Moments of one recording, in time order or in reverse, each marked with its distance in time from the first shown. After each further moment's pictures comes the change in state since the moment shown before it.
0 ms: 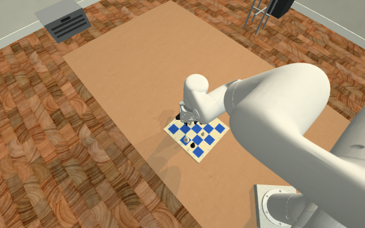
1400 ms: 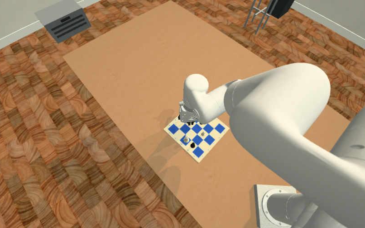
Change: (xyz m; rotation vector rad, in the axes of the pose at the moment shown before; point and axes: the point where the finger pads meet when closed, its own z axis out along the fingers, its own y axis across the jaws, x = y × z) arm 0.001 0.000 -0.001 0.001 0.002 0.000
